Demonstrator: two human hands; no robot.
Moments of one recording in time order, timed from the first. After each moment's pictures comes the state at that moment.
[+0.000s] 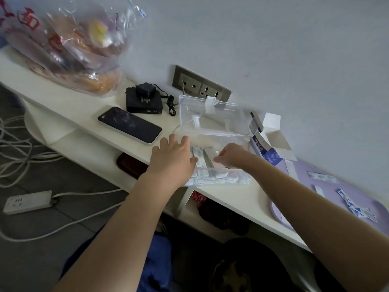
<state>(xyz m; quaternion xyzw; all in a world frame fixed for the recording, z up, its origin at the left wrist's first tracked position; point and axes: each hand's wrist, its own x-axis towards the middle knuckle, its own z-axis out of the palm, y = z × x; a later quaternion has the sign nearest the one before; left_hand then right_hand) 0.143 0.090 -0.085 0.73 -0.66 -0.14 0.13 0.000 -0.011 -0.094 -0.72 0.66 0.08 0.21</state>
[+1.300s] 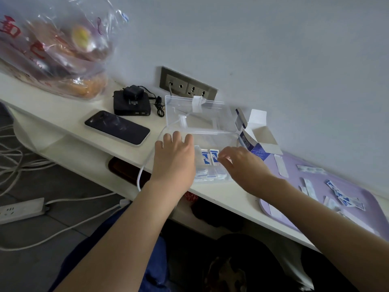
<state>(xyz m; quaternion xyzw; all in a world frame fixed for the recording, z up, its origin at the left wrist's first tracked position) 0.109 0.089 -0.083 0.72 -0.68 -0.01 0.15 -0.055 0.043 -0.074 -0.86 0.51 0.01 0.00</state>
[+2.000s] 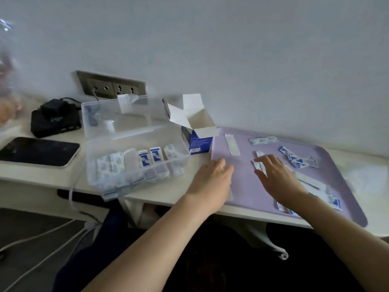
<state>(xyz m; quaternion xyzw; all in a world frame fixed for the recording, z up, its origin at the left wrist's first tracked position) -0.077 0.067 -0.115 0.46 -0.88 -0.08 0.12 -0.274 0.059 -0.128 -0.71 0.70 -0.06 0.04</state>
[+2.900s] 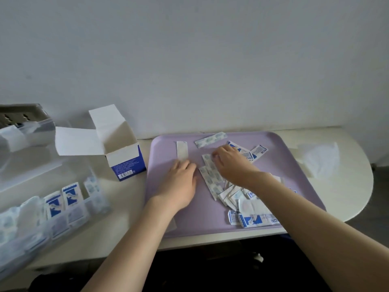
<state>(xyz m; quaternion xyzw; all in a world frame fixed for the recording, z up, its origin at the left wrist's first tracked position) -0.173 -0.013 -0.159 0.48 -0.86 -0.18 0.04 -0.341 -0.005 -0.152 -0.67 0.72 -0.10 0.15</state>
